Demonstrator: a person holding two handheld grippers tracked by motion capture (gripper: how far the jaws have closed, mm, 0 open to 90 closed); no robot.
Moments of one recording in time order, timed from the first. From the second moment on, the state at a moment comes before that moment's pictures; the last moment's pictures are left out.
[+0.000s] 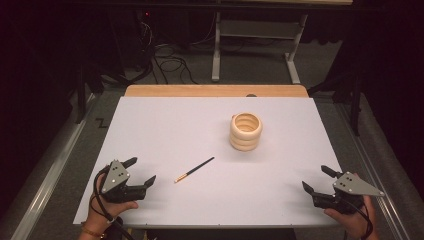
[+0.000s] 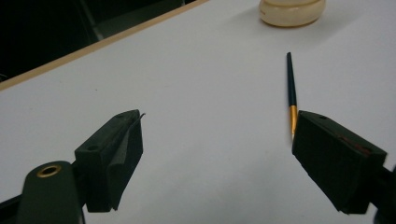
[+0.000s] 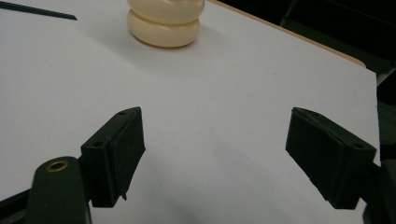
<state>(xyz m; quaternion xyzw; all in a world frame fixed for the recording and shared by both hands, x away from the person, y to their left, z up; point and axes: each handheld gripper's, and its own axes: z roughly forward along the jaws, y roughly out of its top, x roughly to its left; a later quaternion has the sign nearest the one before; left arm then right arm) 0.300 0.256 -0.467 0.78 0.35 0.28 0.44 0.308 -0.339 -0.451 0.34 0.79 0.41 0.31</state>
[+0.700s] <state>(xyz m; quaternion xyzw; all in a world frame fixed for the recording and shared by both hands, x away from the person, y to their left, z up) 0.314 0.225 -0.448 0.84 0.29 0.24 0.38 0.309 -0.336 -0.453 0.33 0.80 0.40 0.30</state>
